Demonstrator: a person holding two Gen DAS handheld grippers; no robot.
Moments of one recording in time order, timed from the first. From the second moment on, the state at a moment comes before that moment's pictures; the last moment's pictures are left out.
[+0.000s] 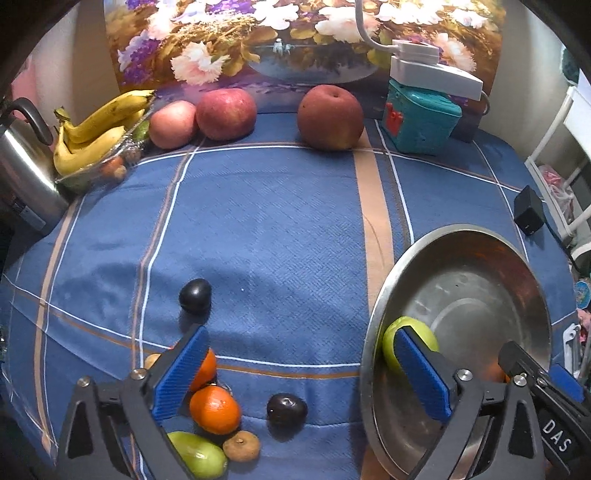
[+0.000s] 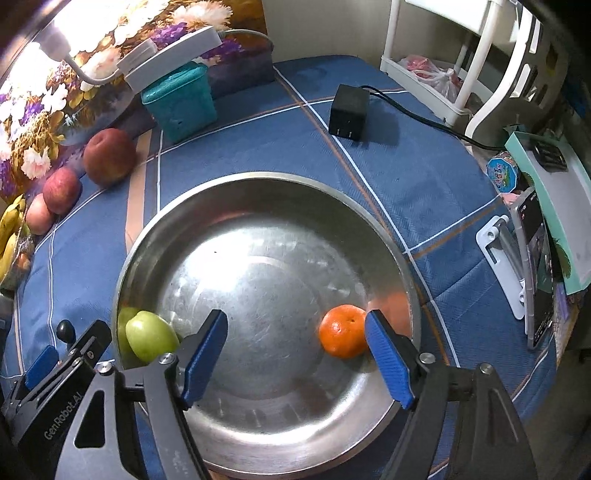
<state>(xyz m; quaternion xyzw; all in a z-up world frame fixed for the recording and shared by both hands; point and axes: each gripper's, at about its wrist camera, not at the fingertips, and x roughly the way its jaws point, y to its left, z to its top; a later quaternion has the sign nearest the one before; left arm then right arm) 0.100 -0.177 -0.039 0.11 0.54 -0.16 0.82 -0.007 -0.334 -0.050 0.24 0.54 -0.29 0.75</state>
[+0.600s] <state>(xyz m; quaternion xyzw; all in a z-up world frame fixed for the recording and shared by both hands) 0.103 -0.171 -0.038 0.11 0.54 -0.14 0.82 -0.007 -0.335 -0.047 0.23 0.54 -0.30 0.75</state>
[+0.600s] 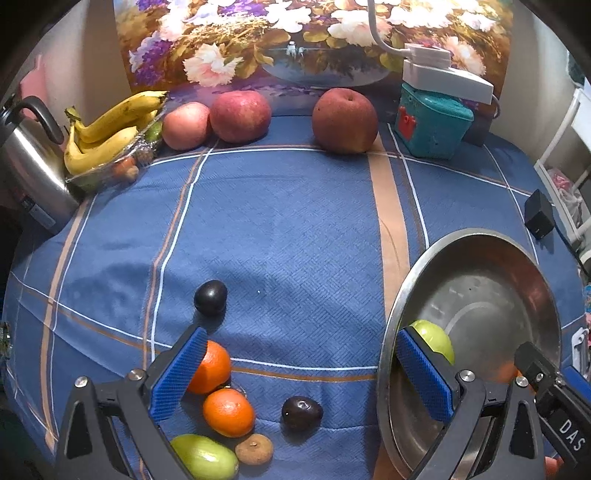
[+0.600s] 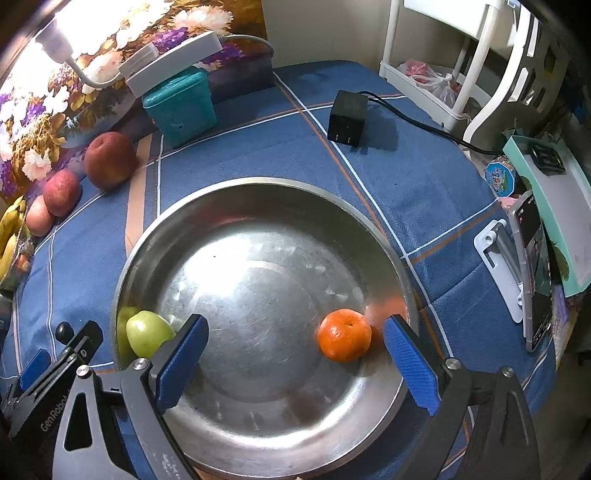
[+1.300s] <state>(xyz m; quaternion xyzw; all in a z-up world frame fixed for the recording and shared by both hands) 0.087 -0.160 -0.029 0.18 0.51 -0.10 0.84 -0.004 -0.314 -0.038 0.19 0.55 -0.29 0.76</state>
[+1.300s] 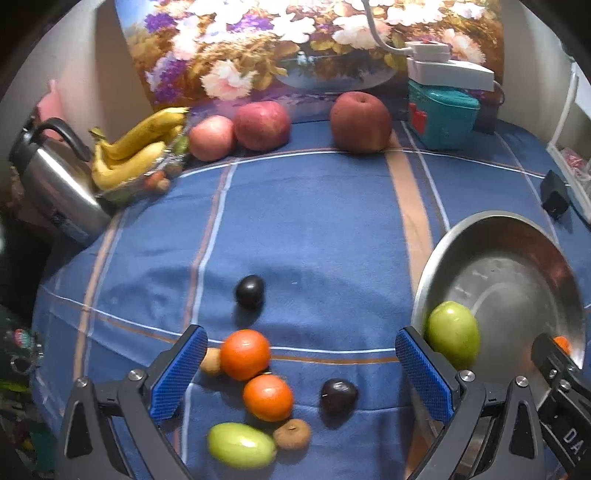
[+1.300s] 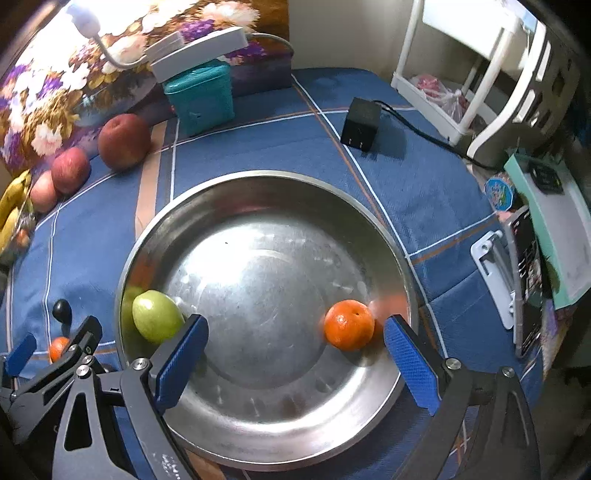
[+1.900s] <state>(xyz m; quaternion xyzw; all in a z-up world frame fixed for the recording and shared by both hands) 0.095 -0.091 -0.017 0.14 0.54 -0.07 0.83 0.007 -0.268 -0.007 0.19 0.51 -0.25 0.80</state>
